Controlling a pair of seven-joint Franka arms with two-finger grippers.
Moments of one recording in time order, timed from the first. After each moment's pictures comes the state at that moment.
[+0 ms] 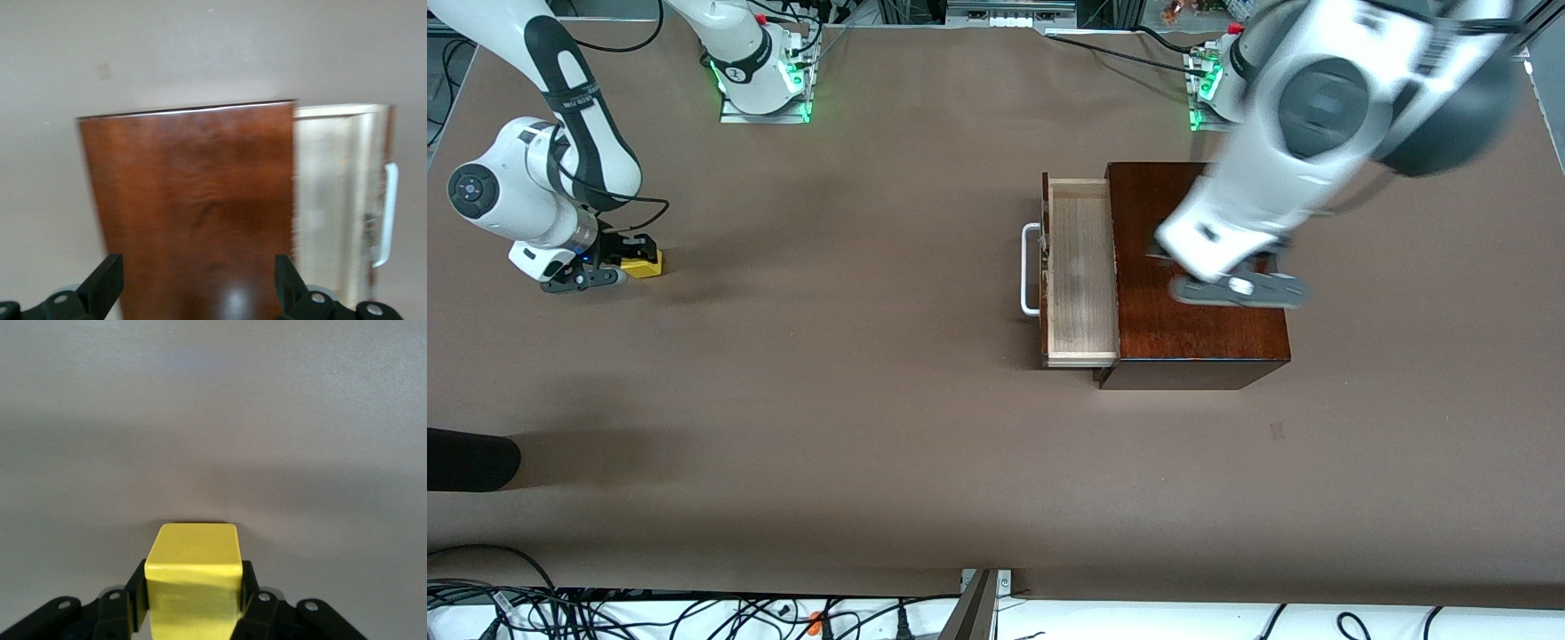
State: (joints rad) left arm -0.11 0.37 -0.34 -1.26 0.13 1.42 -0.35; right arm -0.03 0.23 -0.30 -2.39 -0.02 2.47 -0.49
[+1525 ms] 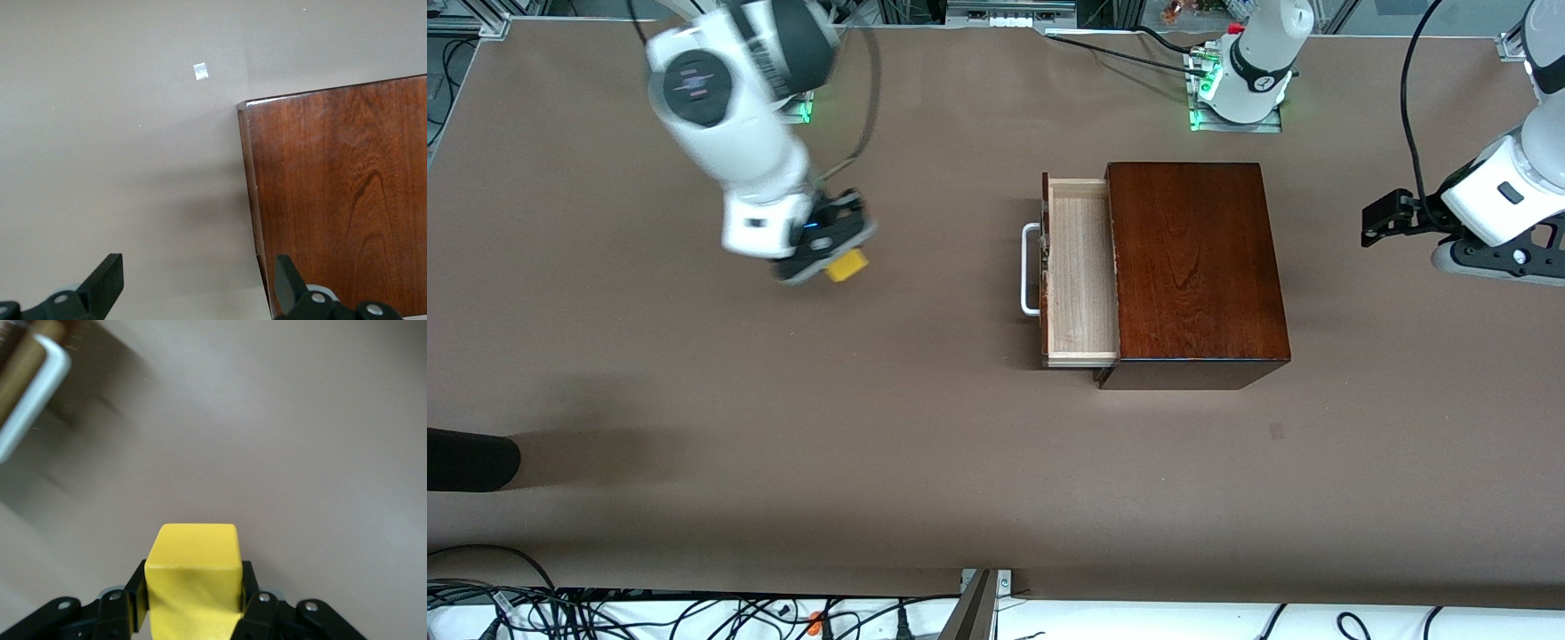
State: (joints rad) left arm -0.03 0.06 0.00 -1.62 0.02 1.58 0.09; right arm 0.35 0.20 0.24 -1.76 0.01 1.99 -0.12
